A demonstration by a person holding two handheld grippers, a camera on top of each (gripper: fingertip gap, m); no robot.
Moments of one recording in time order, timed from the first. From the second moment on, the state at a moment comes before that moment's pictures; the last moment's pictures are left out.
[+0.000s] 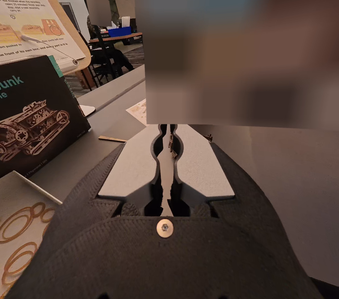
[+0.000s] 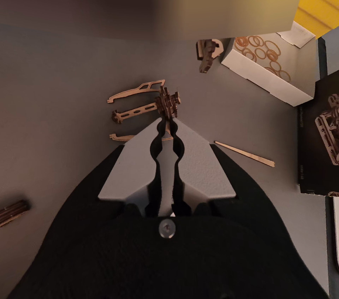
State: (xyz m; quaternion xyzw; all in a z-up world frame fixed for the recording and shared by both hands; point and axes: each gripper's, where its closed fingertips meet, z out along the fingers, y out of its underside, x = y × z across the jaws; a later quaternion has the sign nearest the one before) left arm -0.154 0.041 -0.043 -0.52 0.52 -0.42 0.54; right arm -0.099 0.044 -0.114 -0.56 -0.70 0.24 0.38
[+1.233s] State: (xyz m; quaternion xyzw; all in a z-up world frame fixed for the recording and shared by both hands) left arm -0.155 0.053 -0.058 -0.60 0.45 -0.53 0.40; right arm -0.089 0.048 -0.132 -0.73 -0.43 0.53 0.06
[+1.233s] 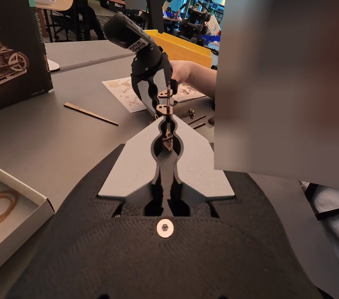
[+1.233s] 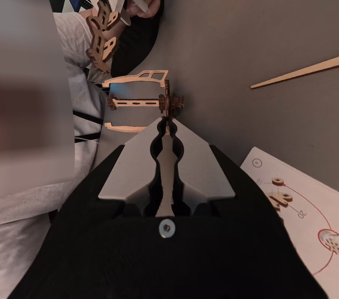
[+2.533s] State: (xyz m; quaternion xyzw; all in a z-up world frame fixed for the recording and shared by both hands) left arm -0.182 0.043 -0.021 -0.55 0.43 -0.59 0.41; right arm -0.117 0.056 -0.130 -0.80 -0.26 0.50 0.19
